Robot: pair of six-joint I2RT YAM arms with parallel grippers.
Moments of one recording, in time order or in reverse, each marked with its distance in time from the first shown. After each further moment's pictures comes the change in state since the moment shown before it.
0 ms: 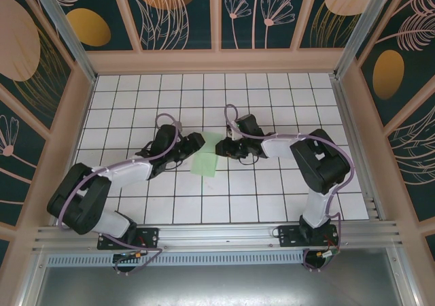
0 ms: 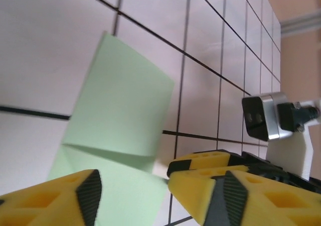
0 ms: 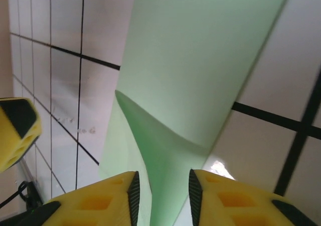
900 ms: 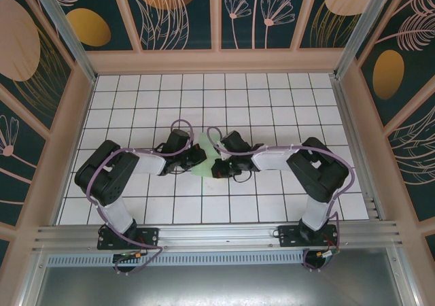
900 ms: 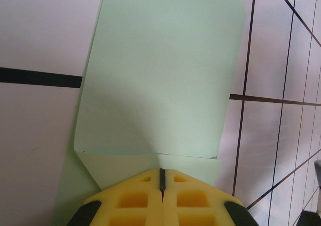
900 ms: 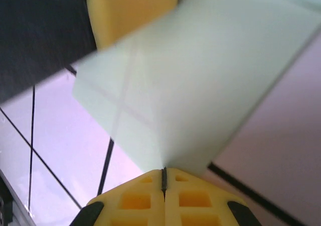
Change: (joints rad) left arm -0.015 0.305 0.048 0.090 0.144 0.095; right arm 0.208 -0.061 -0.061 -0.166 0.133 -0.083
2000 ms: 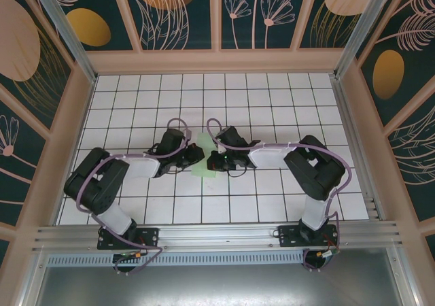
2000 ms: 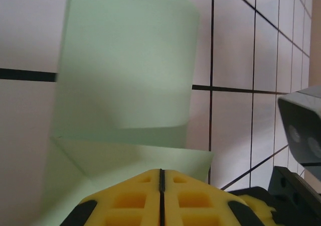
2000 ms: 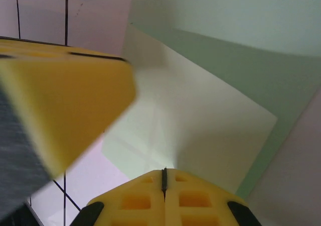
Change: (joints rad) left arm 0.015 -0.093 -0.029 -0.010 0.049 0.046; right arm 0.003 0.042 0.082 0.053 0.047 0.168
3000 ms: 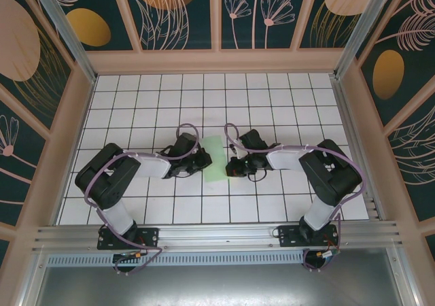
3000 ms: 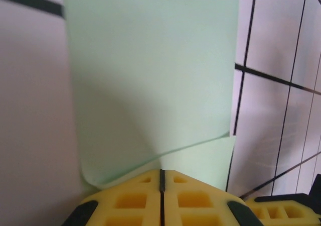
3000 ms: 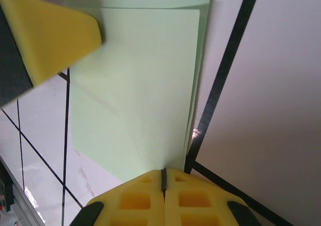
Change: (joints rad) left arm -0.094 0.065 0.047 -0.071 -0.130 -0.111; right arm -0.151 -0.118 -0.190 -0.069 -0.127 -0.240
